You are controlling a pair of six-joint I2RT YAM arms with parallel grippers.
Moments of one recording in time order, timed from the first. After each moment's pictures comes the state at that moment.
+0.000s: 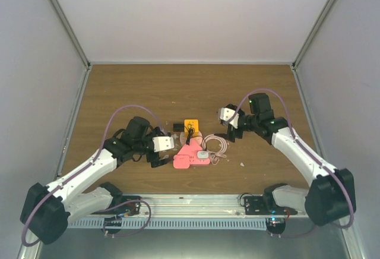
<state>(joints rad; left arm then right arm) -0.55 1.02 0.61 -0.44 0.45 0.73 0.32 1.23 0.83 -0.40 -0.66 -0.94</state>
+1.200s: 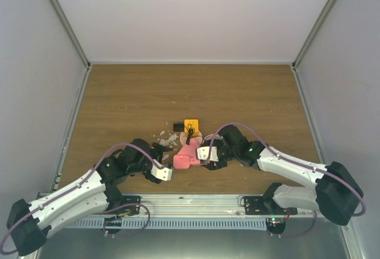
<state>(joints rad) -0.80 0.73 0.45 -0.44 0.22 1.07 0.80 1.17 0.58 -0.25 -0.39 -0.91</state>
